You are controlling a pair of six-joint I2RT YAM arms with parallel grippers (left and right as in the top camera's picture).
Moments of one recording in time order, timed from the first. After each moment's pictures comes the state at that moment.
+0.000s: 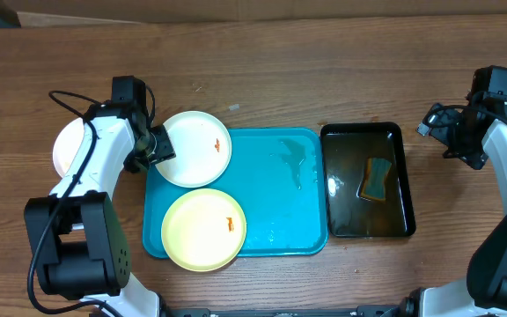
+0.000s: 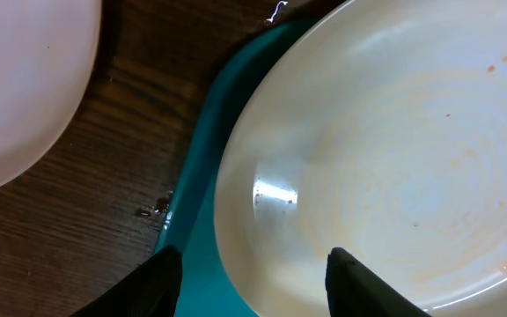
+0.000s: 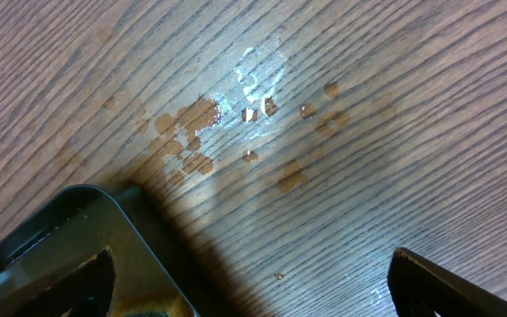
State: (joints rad) left arm 0.06 1.80 1.26 -0.89 0.01 -0.34; right arm -0.26 1.70 1.28 -0.85 0.01 0.38
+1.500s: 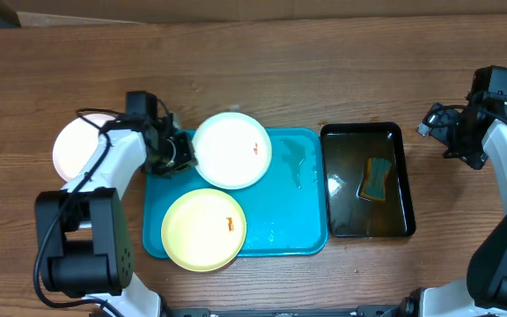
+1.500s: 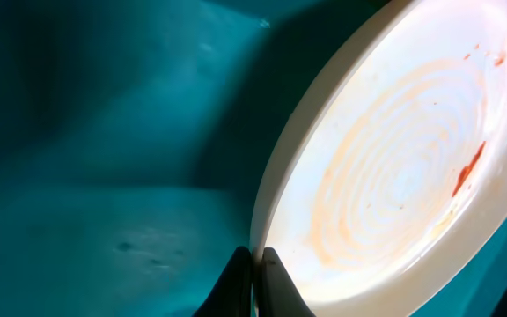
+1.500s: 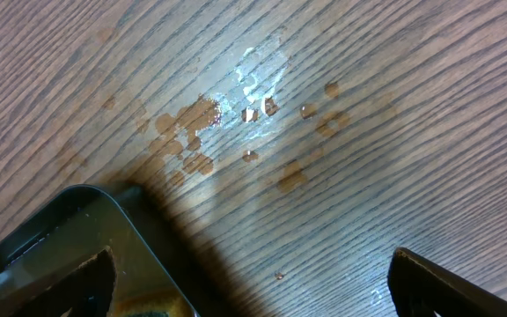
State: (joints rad) left arm 0.01 1.81 1.12 -0.71 0.39 -0.31; right arm -0.26 1.70 1.28 -0.85 0.01 0.38
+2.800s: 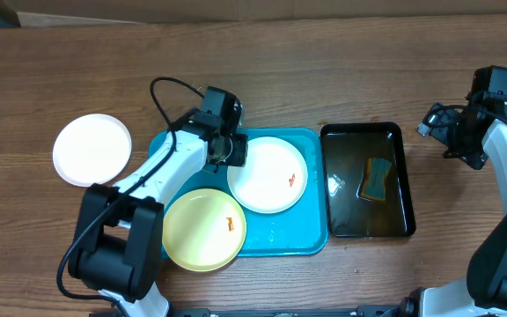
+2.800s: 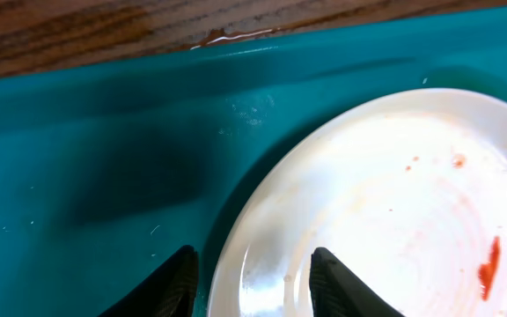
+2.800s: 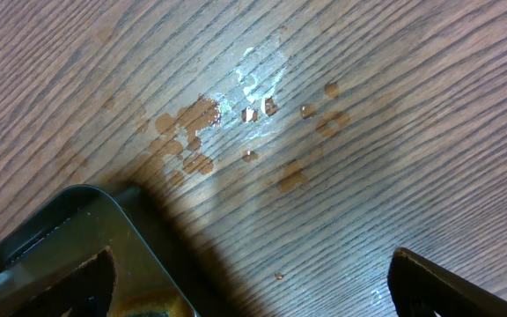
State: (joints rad) left arm -0.34 1.84 1.17 -0.56 0.12 -0.23; right arm -0.26 1.70 1.28 -0.85 0.00 0.38
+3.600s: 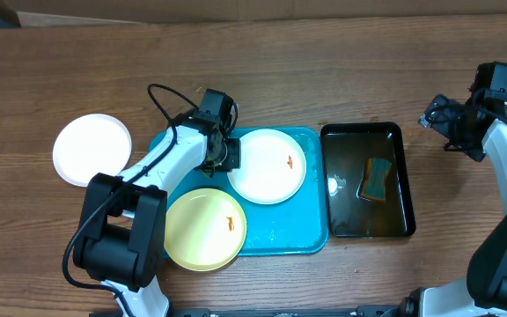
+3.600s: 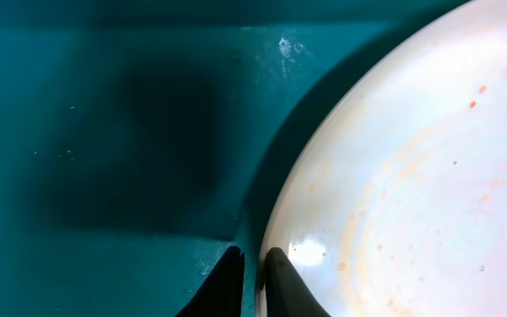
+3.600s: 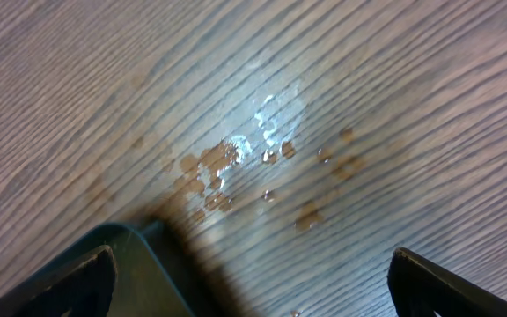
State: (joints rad) left arm -0.32 1.88 1.20 -0.68 0.09 -0.32; right arm -0.26 1.70 1.28 -0.76 0.00 0.38
